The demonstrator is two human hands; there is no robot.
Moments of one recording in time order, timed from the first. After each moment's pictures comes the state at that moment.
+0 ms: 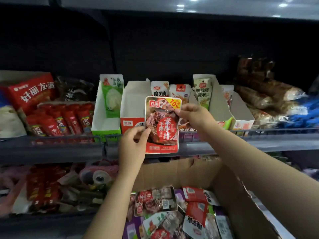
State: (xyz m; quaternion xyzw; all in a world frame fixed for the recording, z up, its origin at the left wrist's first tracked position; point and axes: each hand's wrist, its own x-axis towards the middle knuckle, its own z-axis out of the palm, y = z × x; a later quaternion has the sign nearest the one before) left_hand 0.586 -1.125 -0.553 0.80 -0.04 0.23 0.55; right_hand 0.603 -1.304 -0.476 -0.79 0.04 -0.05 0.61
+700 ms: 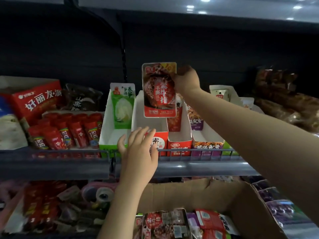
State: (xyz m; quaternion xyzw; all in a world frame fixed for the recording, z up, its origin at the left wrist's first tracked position) left_hand 0.622 -1.102 -0.558 0.91 -0.11 0.31 0.24; right_hand 0.733 -1.241 -0.407 -0.82 0.01 -0.24 0.52
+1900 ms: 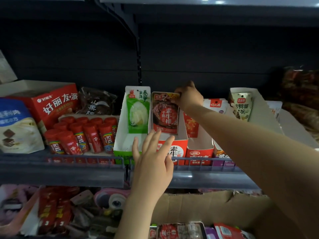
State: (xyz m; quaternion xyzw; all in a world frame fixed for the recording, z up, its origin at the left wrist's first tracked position) left_hand 0.630 -1.087 -0.566 0.91 -0.15 0.31 0.21; right_hand 0.800 -1.224 -0.464 -0.96 0.00 -0.22 0.18
